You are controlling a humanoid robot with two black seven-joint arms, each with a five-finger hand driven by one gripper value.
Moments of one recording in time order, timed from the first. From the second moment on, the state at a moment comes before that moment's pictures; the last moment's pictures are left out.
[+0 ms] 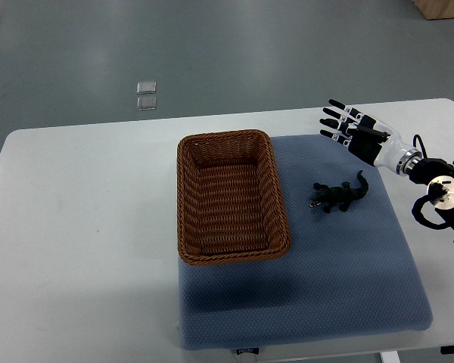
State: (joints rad) left arm 0.02 0.00 -0.11 -0.15 0.04 0.00 0.00; right arm 0.75 -0.32 0.57 0.52 -0.02 0.51 0.16
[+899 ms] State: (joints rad) left arm 0.02 0.00 -0.11 -0.15 0.04 0.00 0.00; right arm 0.81 -0.36 0.55 0.52 -0.20 0.60 0.15
